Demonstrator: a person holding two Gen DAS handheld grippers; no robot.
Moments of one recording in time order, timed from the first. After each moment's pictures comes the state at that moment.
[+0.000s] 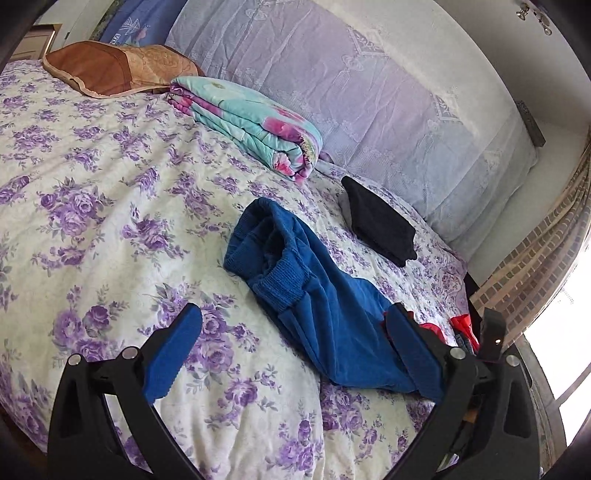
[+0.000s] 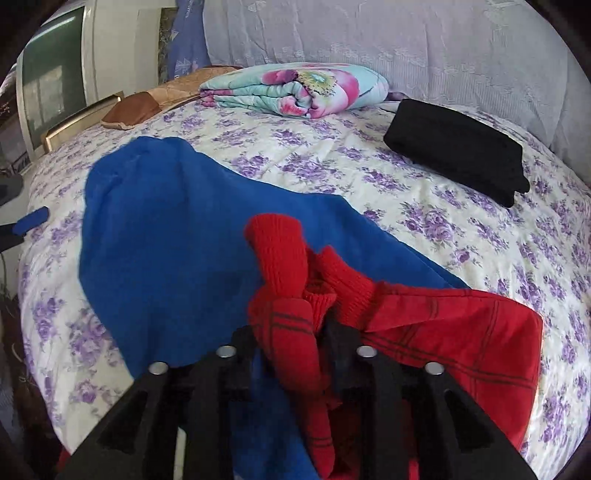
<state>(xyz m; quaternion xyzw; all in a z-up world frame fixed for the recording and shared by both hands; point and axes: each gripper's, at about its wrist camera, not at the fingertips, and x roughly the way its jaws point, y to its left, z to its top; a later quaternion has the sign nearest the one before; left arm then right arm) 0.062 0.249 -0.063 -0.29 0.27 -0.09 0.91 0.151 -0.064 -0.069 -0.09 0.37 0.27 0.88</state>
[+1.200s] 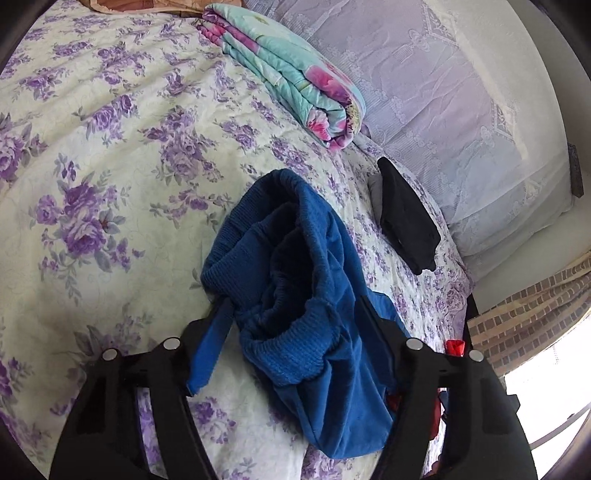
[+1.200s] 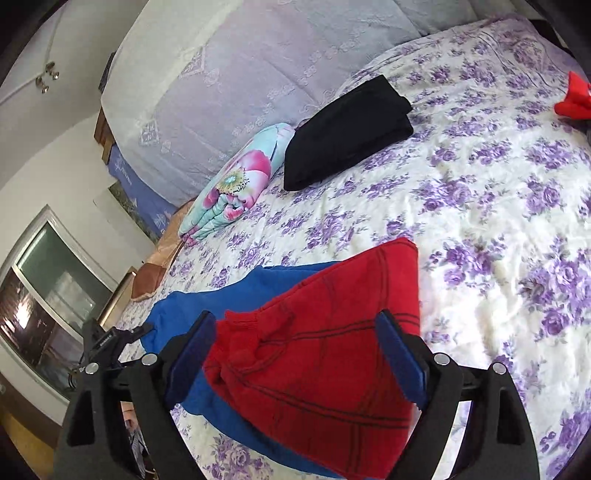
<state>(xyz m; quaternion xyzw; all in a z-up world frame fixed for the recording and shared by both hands) 0.157 0.252 -0.096 -0.39 0.36 -0.07 0.84 0.146 -0.244 -0.081 0.28 0.33 0.23 0.87</state>
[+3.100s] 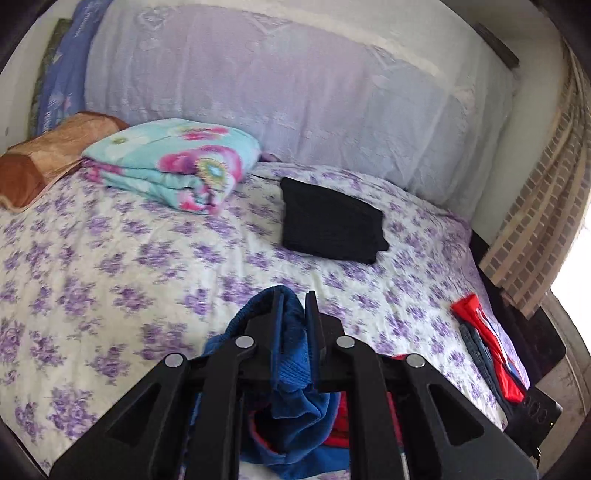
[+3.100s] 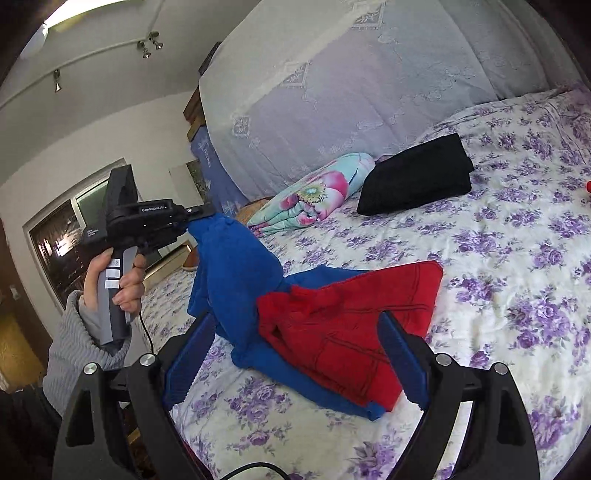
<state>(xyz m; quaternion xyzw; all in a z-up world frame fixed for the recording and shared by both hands) 0.145 0.110 0.050 -0.17 0.28 -0.07 0.94 0.071 -0.261 -0.058 0.18 0.23 0.35 0.89</state>
